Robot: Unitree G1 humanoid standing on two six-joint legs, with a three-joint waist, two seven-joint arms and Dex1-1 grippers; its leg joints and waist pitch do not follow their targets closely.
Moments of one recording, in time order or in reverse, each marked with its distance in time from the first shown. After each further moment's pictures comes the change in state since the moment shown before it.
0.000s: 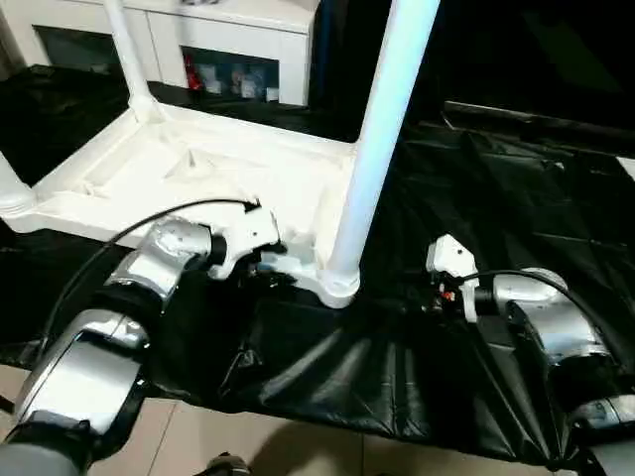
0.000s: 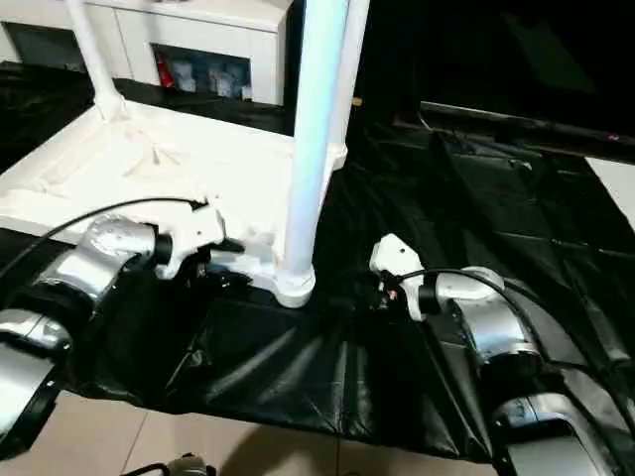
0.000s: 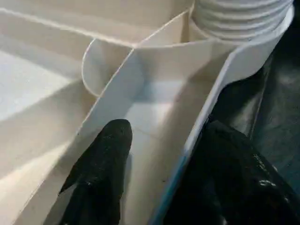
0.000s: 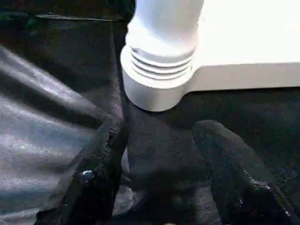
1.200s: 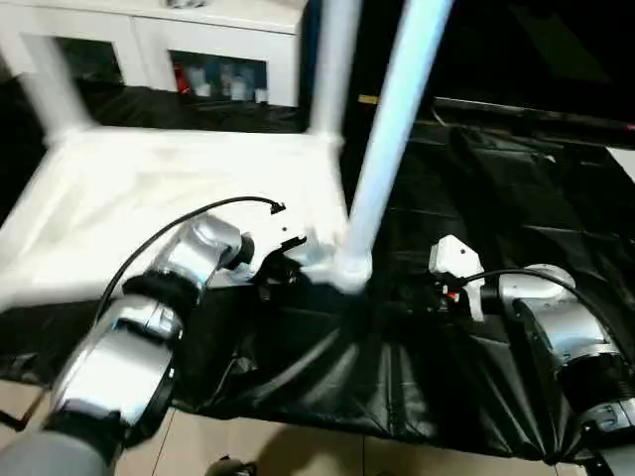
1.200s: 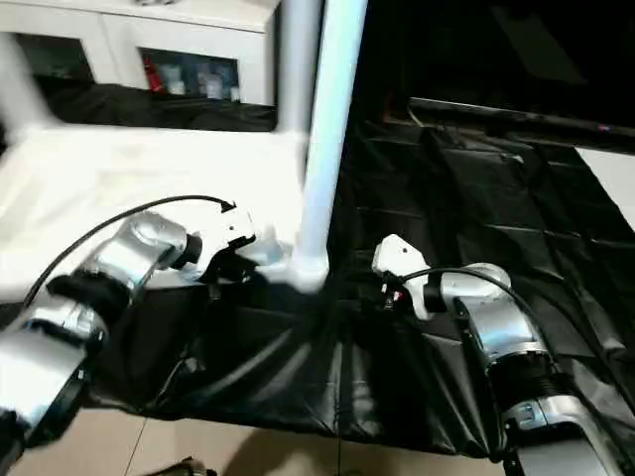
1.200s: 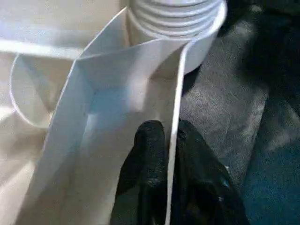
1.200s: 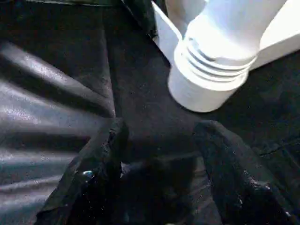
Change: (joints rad) left arm 0.027 -0.104 0.043 -0.180 0.016 0.377 -0.012; right arm 0.008 -0.018 0.013 -0.024 -0.022 0.012 -0.021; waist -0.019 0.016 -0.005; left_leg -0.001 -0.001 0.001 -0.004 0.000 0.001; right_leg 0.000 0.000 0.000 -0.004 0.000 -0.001
